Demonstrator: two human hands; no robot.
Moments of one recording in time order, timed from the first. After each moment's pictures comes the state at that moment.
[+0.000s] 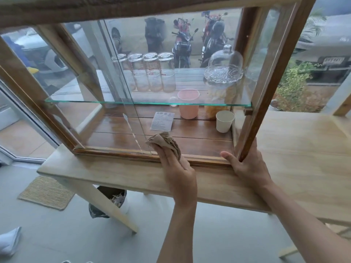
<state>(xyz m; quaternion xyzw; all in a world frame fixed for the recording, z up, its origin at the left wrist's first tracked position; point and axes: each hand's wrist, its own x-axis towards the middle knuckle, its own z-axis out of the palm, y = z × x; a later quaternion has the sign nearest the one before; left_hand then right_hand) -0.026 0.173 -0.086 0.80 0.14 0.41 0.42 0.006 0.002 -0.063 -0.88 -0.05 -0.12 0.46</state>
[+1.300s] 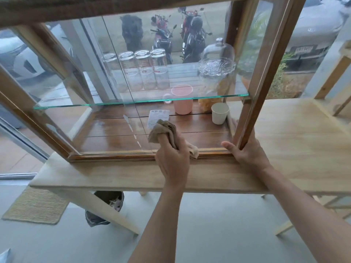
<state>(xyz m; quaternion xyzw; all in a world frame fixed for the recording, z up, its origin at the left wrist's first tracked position) -0.008 0.214 -0.054 0.79 0.08 0.43 0.44 0.005 0.004 -0.070 -0.88 -0.01 -0.12 0.47</state>
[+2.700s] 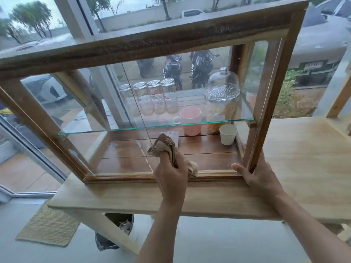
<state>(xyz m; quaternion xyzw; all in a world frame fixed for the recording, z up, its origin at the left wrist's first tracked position) 0.001 0.244 -0.042 0.79 0.03 0.50 0.36 -0.002 0.011 -0.060 -0.88 -0.01 -0.10 0.47</state>
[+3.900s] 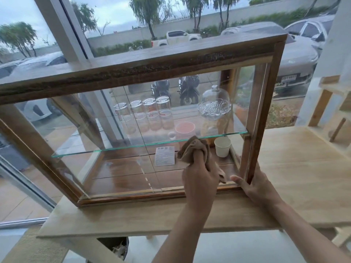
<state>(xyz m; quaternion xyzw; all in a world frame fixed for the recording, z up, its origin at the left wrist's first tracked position) -0.010 0.194 0.016 0.82 -0.12 0.42 0.37 -0.005 0.013 -0.061 -0.88 0.00 -0.13 0.46</state>
